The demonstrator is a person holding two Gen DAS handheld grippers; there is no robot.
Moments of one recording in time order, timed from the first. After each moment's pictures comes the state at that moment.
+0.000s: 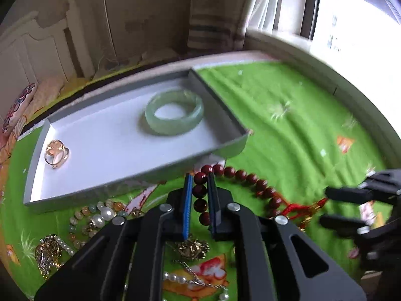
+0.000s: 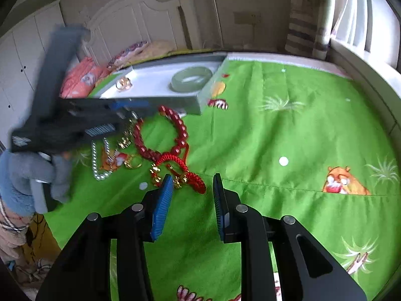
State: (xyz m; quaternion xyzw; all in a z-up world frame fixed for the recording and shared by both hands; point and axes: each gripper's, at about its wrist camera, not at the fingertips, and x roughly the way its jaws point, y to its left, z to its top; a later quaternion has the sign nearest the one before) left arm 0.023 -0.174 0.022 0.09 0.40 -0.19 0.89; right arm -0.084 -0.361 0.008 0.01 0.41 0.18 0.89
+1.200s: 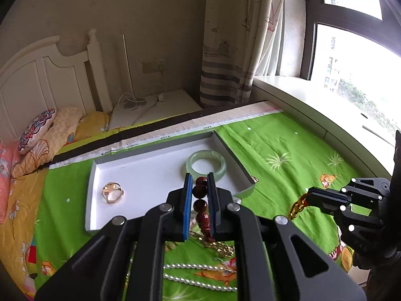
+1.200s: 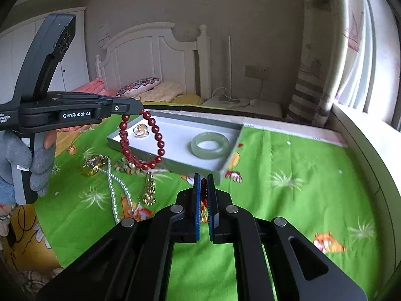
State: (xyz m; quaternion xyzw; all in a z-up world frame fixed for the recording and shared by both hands) left arm -0.008 -0.121 0.122 0.08 0.31 -0.18 0.93; right arm -0.094 -0.323 0.069 -0.05 0.27 0.18 0.95
